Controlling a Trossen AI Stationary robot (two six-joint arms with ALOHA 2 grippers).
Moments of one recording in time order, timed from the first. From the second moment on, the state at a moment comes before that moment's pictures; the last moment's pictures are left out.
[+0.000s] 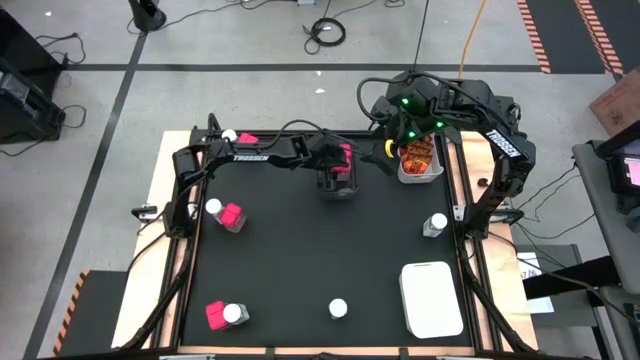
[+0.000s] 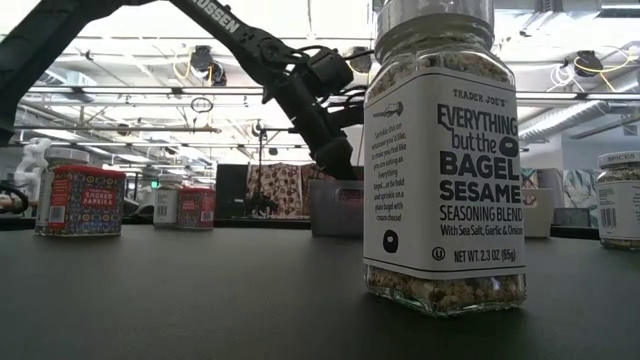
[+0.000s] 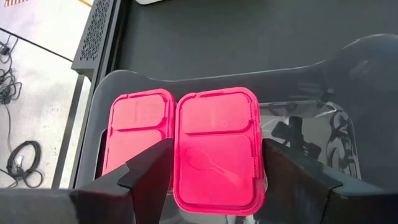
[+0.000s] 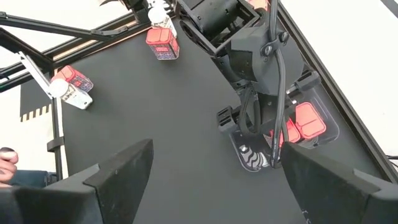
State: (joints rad) left arm 0.36 2.03 1.49 -0.27 -0.04 0.45; right arm -0.29 1.70 2.35 -1.50 -0.13 0.20
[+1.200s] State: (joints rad) left arm 0.36 1.24 1.41 -1.53 0.01 -0.19; right arm -0.26 1.79 2.35 -1.50 -0.08 0.14
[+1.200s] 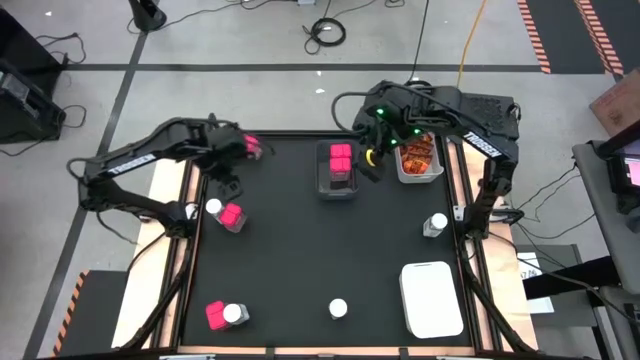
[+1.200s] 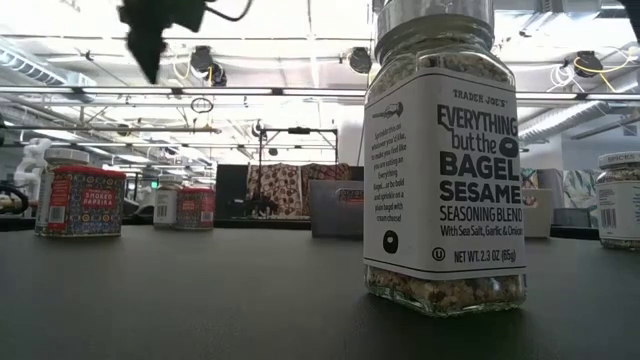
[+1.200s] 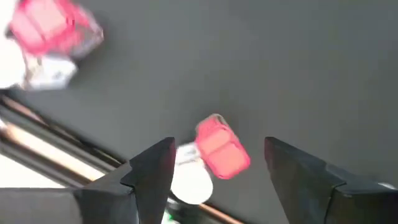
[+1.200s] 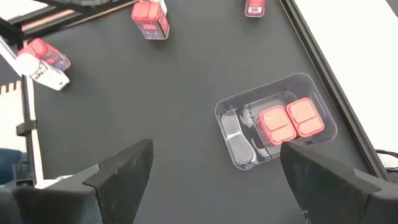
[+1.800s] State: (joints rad) left arm 0.40 1.19 1.04 -1.36 0.02 -0.41; right arm -0.26 1.81 2.35 -1.46 -0.16 0.15
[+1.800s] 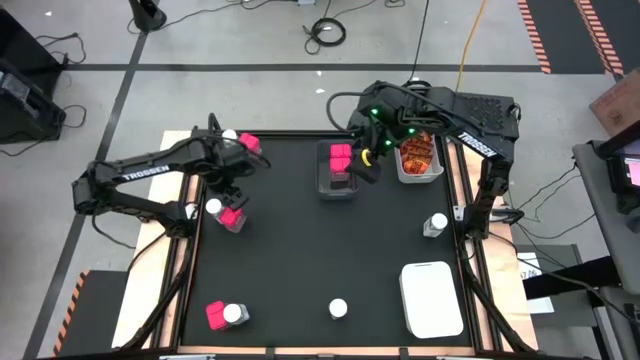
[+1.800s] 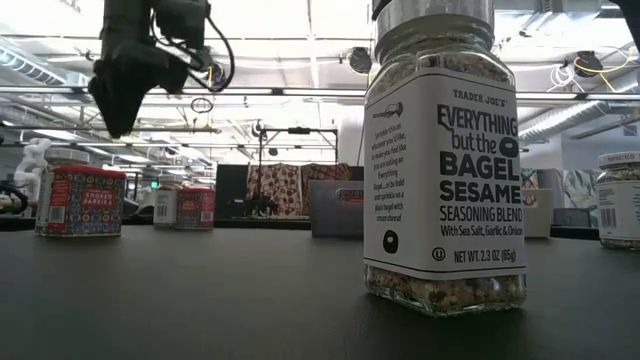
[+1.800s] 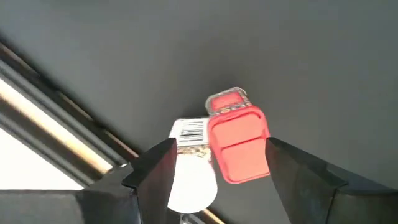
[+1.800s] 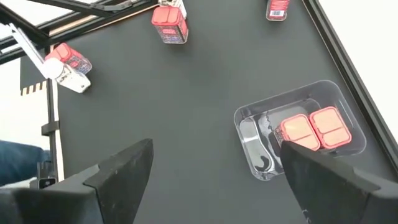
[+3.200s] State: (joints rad) left arm 0.36 1.19 0.87 -1.17 0.00 -0.36; right arm -0.22 1.83 2.35 -1.44 -0.16 0.14
